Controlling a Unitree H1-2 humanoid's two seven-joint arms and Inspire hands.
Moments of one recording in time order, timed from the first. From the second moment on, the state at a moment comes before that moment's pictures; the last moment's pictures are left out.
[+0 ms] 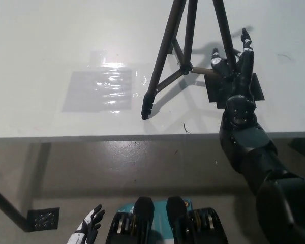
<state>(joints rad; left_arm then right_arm) 0.26 0.17 -0.11 -0.03 0.14 -0.28 -0.07 -1.07 0.00 -0.22 1.34 -0.14 -0.41 -0.41</state>
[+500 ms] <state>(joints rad) 0.27 0.17 -0.11 -0.03 0.14 -0.28 -0.07 -0.99 -0.05 -0.14 1.20 -0.11 -0.41 -0.19</state>
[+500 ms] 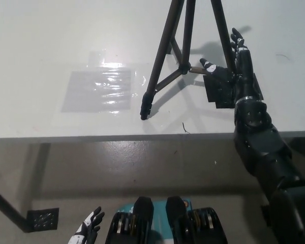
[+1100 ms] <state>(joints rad) 0.27 0.17 -0.11 -0.02 0.14 -0.27 -0.07 -0.64 -0.05 -0.09 0.56 -0.10 -0.30 -0.10</state>
